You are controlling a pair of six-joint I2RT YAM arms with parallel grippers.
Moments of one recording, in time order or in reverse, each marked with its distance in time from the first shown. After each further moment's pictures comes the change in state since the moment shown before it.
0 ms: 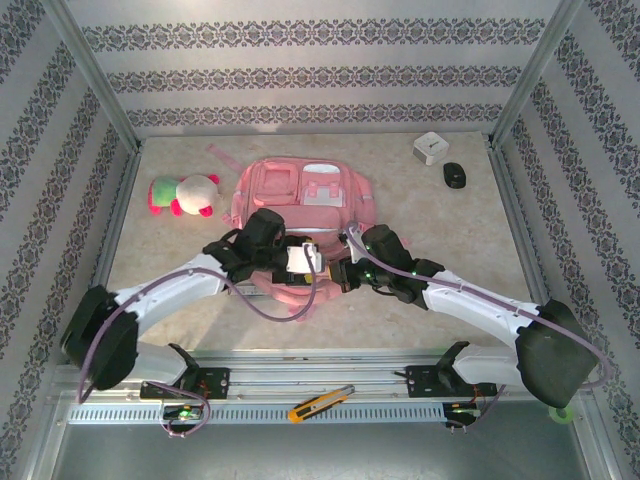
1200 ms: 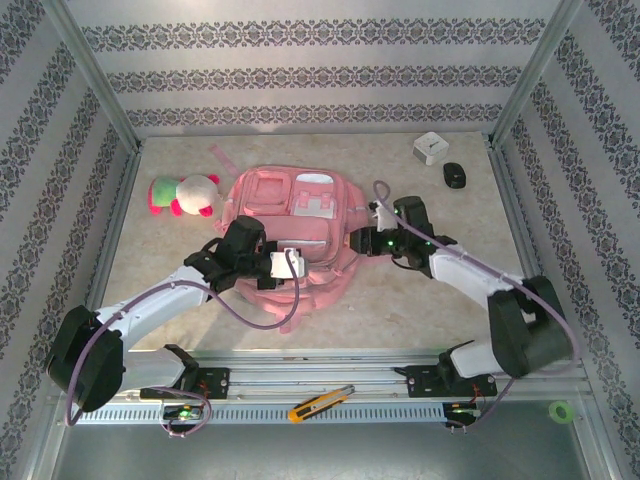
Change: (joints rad) left arm 0.075 -0.161 -0.128 -0.011 0.063 0.000; right arm -0.328 0.149 0.059 0.082 -0.204 -0.053
